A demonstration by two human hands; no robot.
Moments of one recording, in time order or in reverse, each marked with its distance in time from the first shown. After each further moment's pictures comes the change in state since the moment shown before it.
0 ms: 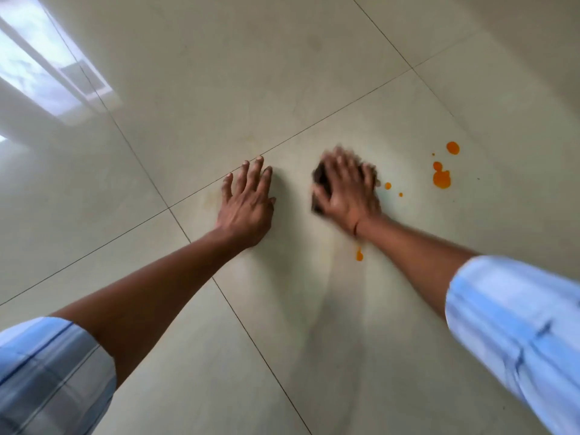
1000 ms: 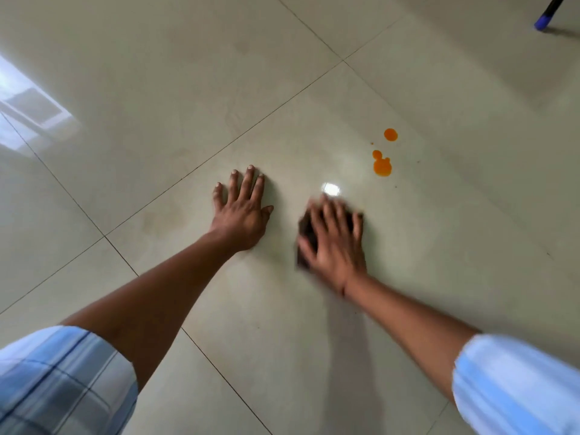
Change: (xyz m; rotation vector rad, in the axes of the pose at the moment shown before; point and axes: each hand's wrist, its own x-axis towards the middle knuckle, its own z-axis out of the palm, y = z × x) left_hand 0.037 0.076 0.031 0.107 -0.183 0.082; right_hand -0.111 0.048 0.035 0.085 0.126 0.168
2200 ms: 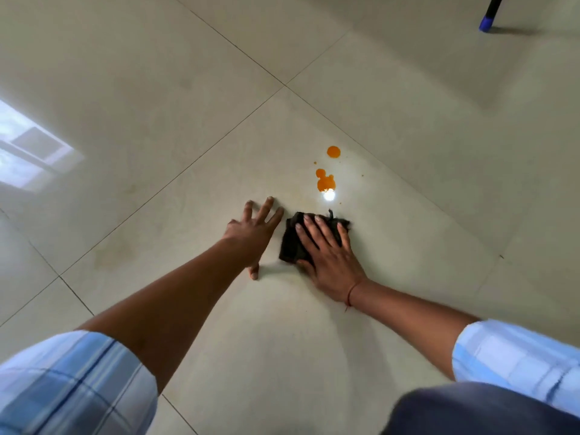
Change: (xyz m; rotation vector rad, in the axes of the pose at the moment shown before) left_hand 0.022 0.135 -0.042 0.361 -0.510 0.113; right_hand -0.011 0.108 -0.029 -0.019 -0.190 -0.217
